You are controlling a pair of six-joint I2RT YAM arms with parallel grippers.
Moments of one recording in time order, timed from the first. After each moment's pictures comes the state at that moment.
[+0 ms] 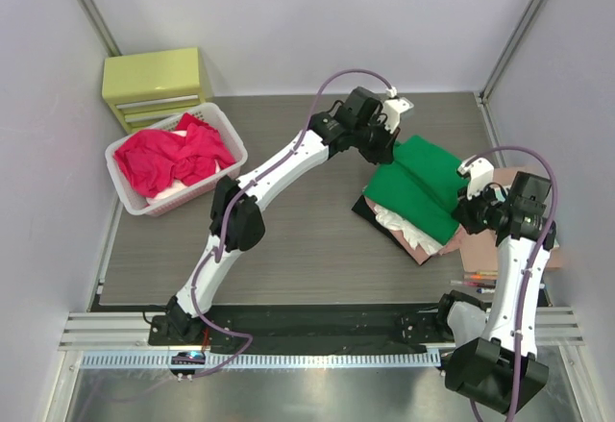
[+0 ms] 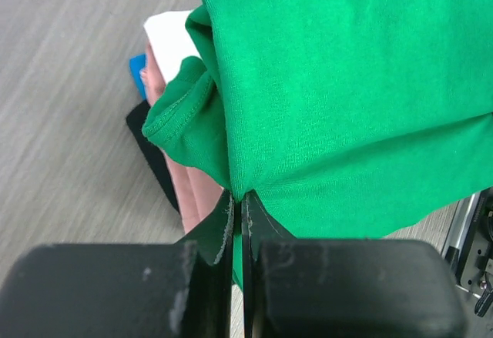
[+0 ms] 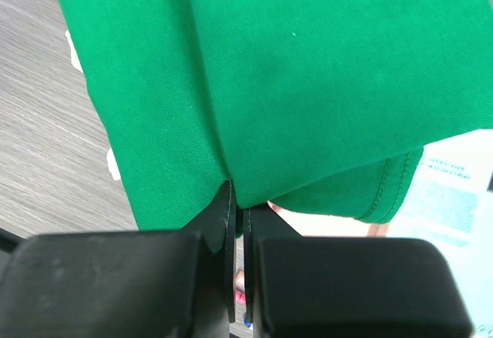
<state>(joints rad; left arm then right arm) -0.81 2.35 2.39 -0.68 0.38 0.00 -0.44 0.87 0.87 -0.90 -0.59 -0.73</state>
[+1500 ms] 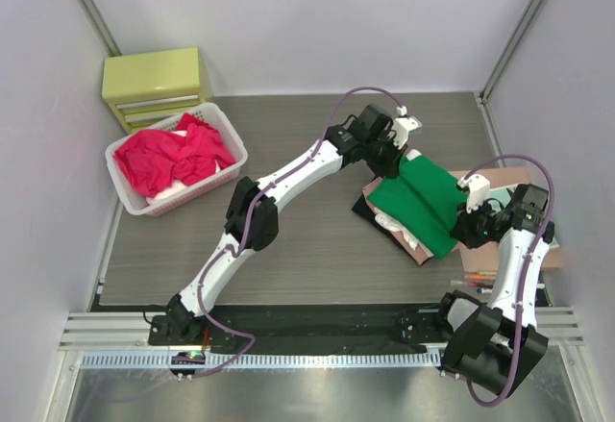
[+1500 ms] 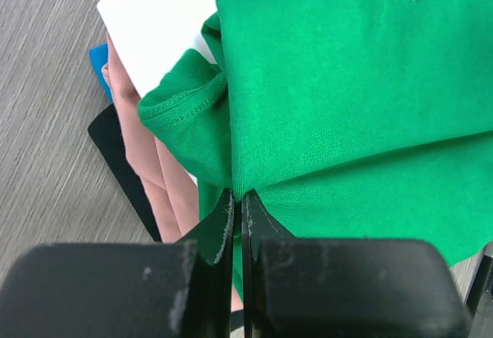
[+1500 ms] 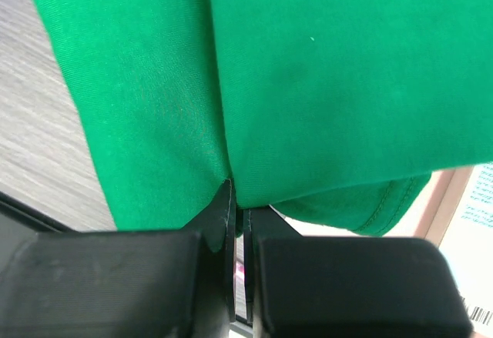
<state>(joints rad) -0.84 2.49 2.44 -0.65 0.39 0.03 -0.55 0.95 0.76 -0.95 -0.63 -0.87</state>
